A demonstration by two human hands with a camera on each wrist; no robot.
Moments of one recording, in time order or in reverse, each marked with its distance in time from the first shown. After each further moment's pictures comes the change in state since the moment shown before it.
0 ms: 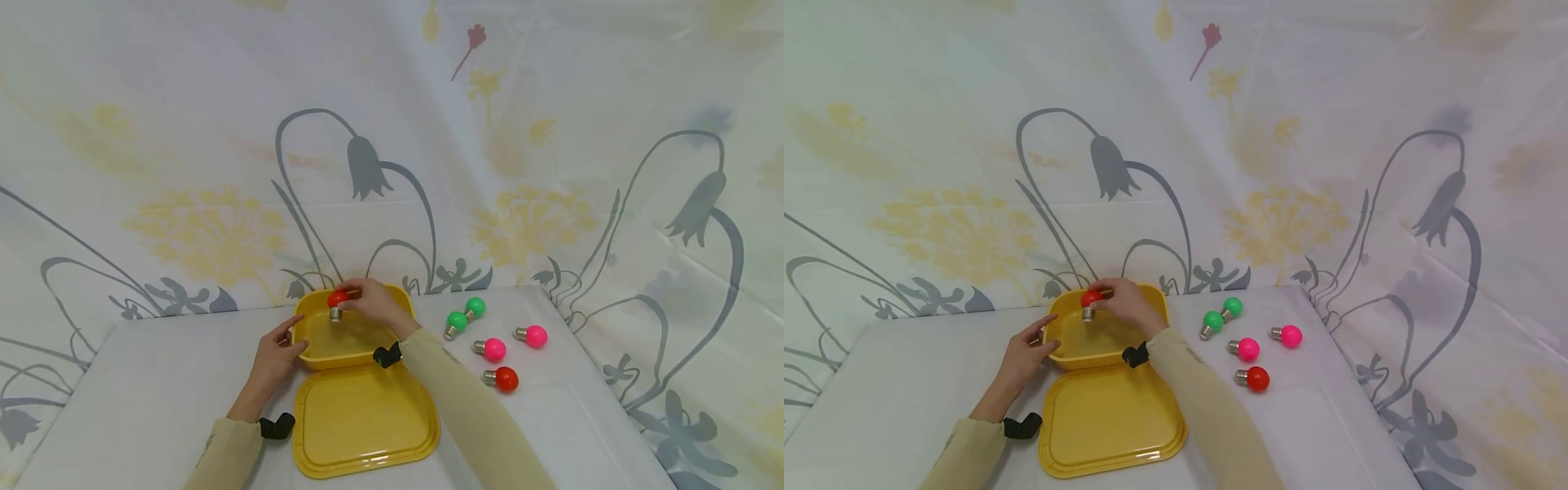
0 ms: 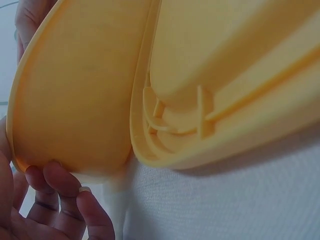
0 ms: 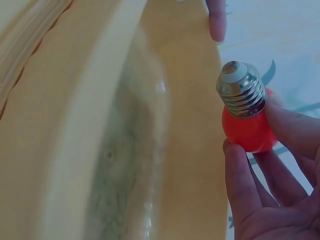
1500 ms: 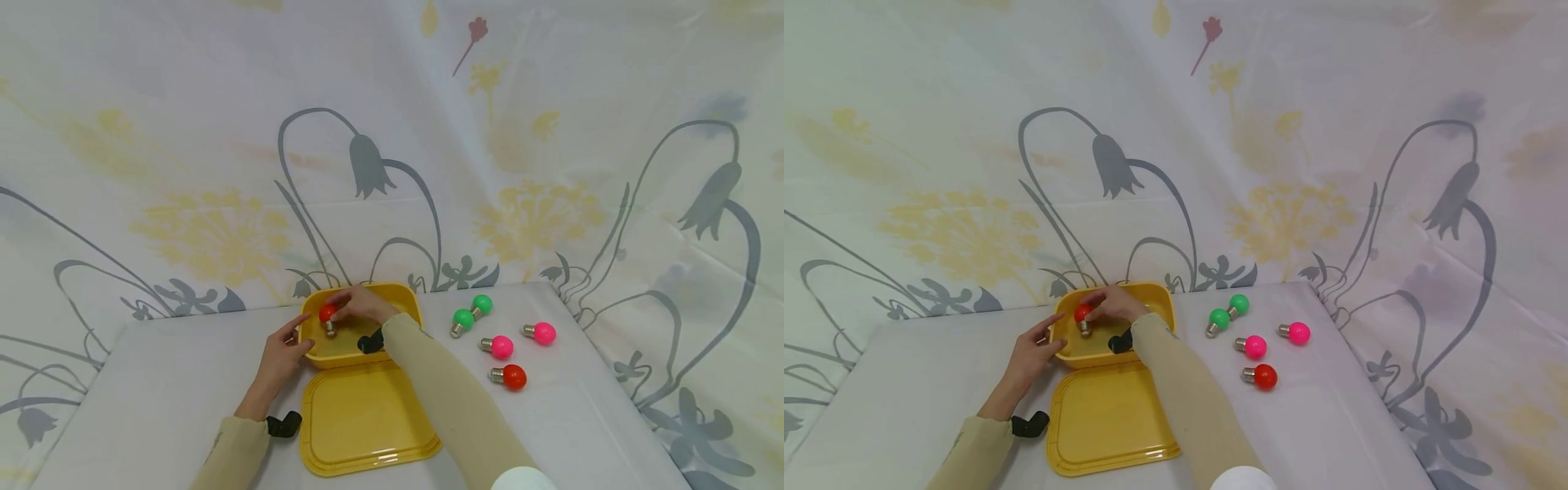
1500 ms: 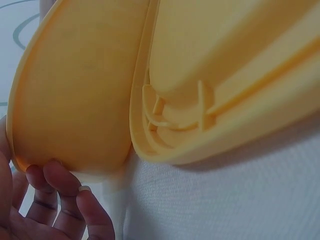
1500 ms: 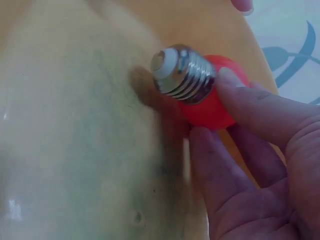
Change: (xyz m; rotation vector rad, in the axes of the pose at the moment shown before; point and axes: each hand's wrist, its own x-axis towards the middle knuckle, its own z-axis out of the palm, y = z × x) left_hand 0.001 -0.002 -0.001 -0.012 0.008 0.027; right_hand 0.041 0.025 0.029 0.081 -0.202 0.103
